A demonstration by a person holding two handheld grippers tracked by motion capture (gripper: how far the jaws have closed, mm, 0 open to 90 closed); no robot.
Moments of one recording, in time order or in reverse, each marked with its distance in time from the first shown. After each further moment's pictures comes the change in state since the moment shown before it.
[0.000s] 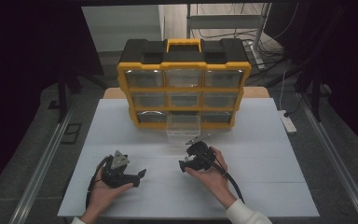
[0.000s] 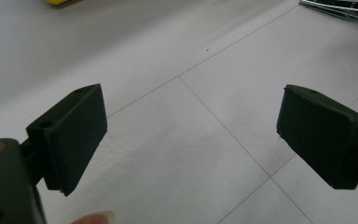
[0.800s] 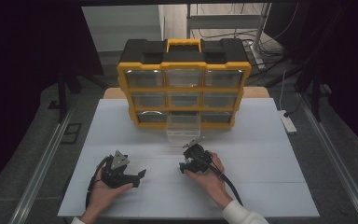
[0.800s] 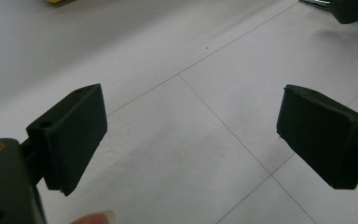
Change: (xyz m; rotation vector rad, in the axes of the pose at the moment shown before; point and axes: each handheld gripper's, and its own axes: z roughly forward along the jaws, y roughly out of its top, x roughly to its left) left arm 0.000 -0.001 0.001 0.008 -0.003 0.002; right arm 0.005 -0.006 0.018 0.058 -0.033 -0.017
